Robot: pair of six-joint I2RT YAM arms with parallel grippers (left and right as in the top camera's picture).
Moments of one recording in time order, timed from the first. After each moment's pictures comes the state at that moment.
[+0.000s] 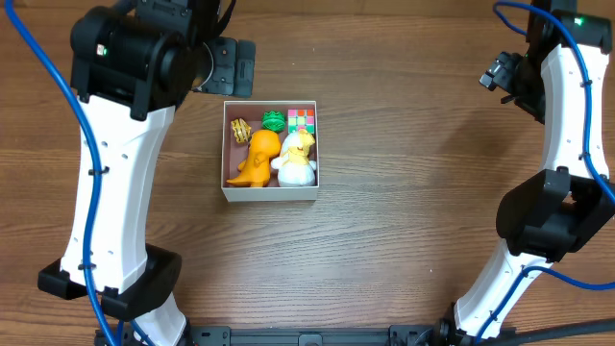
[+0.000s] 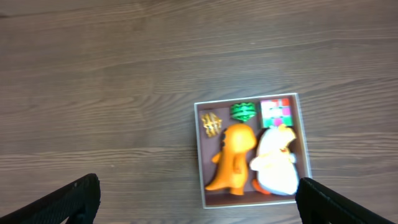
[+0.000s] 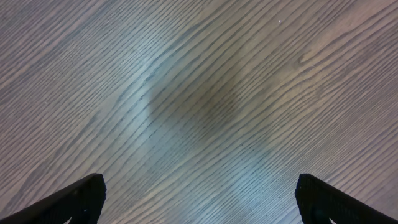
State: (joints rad) left arm -0.34 1.86 2.56 -1.69 -0.19 -0.23; right arm -0.20 2.13 2.17 -1.41 0.22 0.49
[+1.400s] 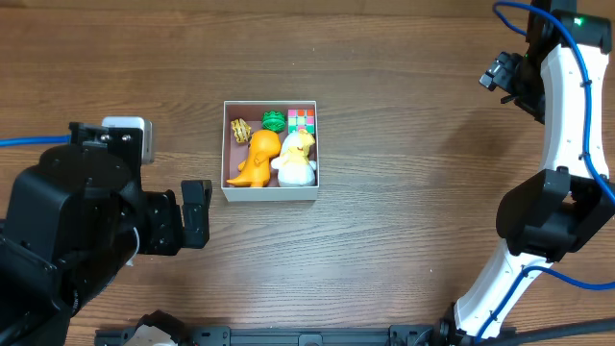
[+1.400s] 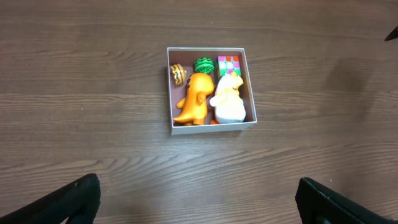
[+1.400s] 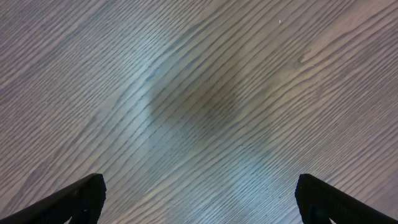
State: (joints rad) left arm -0.49 1.16 2.01 -1.69 -0.14 -0.45; right arm -0.20 2.13 2.17 -1.41 0.22 0.49
